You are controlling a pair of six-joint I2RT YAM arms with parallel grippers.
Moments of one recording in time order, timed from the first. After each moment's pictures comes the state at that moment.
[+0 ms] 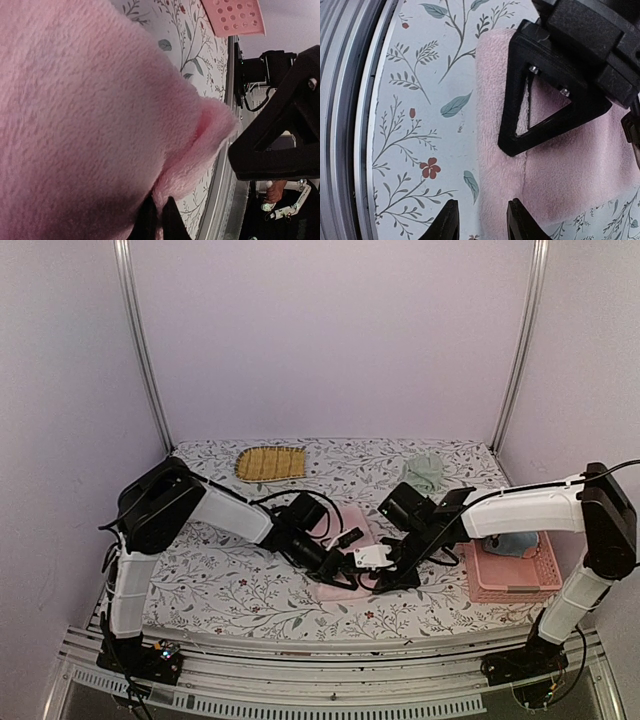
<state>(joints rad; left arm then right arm) -0.84 2.22 1.28 -0.04 0.88 -0.38 0.88 1.66 1.03 -0.55 -0.30 -0.78</state>
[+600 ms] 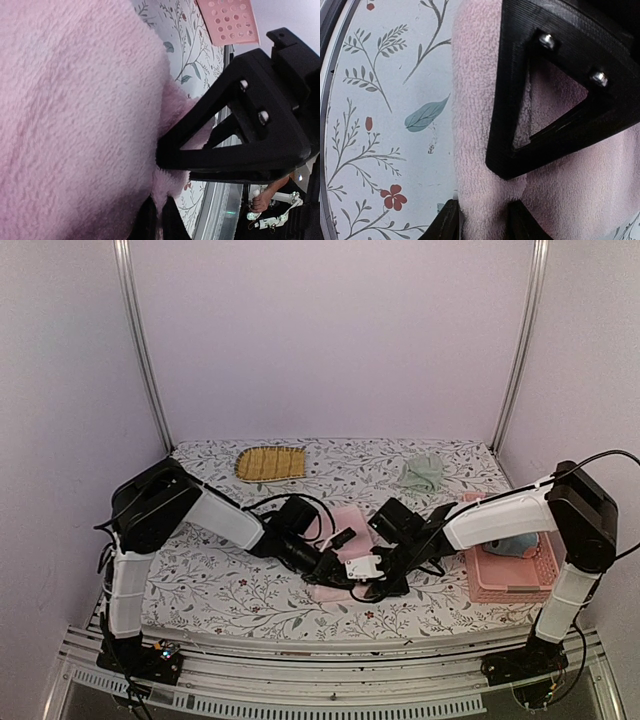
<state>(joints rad) -0.83 2.18 1.16 0.15 0.88 -0.49 0.91 1.78 0.99 -0.35 -0.23 -0.80</state>
